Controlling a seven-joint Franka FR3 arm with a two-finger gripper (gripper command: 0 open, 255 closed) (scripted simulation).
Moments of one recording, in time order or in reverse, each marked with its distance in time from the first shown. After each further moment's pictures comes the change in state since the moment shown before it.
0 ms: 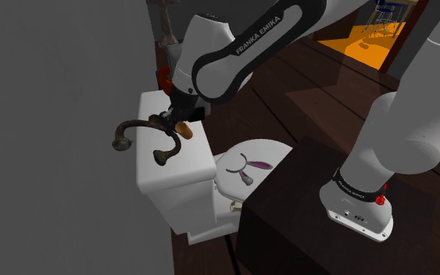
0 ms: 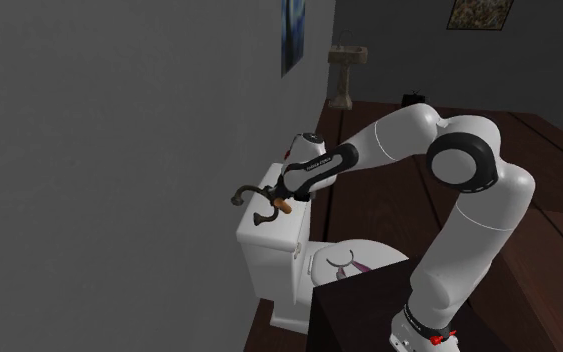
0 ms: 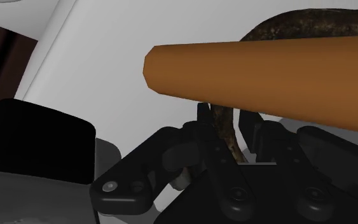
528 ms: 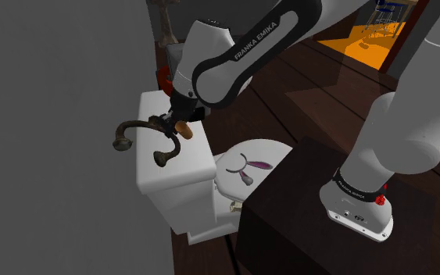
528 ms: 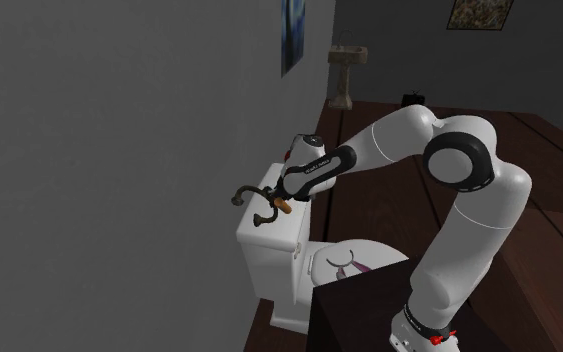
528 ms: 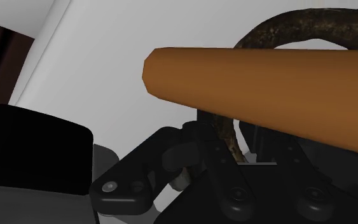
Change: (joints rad) arm 0.001 0.019 0.002 -0.010 0.005 0.043 -0.007
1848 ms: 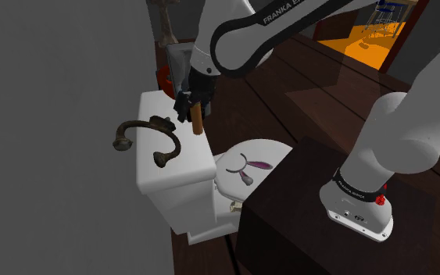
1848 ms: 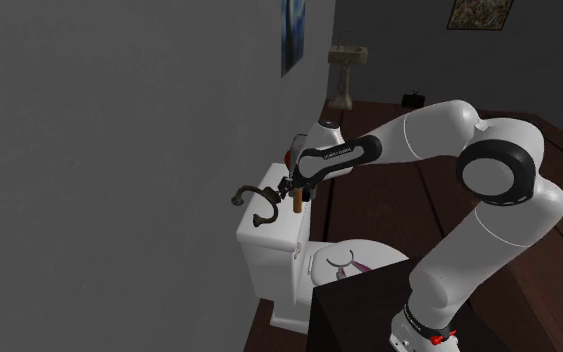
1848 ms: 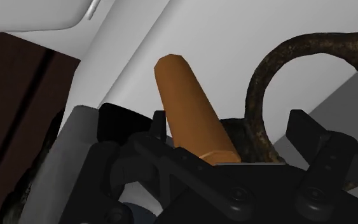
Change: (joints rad) arm -0.036 -0.208 -0.048 -0.057 -0.003 -0.244 -0.009
